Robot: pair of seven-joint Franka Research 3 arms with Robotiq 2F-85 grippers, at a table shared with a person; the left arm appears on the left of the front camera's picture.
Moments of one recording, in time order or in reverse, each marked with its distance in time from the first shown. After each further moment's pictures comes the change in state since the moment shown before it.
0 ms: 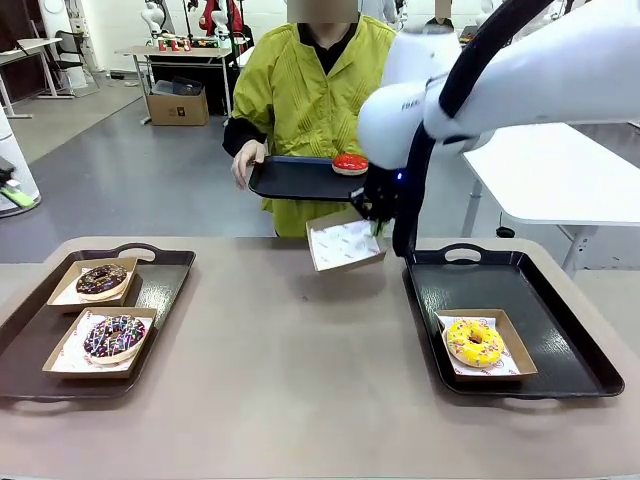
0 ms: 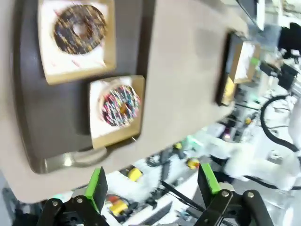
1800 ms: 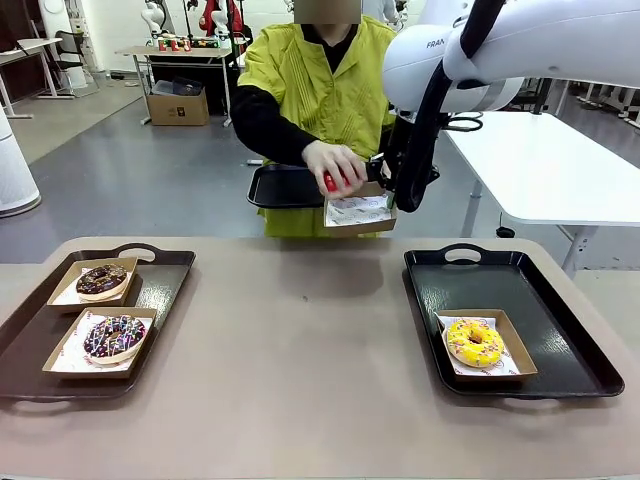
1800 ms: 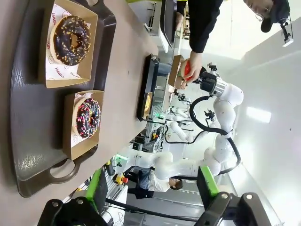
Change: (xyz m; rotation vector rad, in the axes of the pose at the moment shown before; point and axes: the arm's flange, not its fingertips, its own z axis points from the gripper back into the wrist) left arm -0.019 0.166 0.018 -0.580 -0.115 0.080; right arm 0.044 -0.042 0.017 0.056 0.059 -0.200
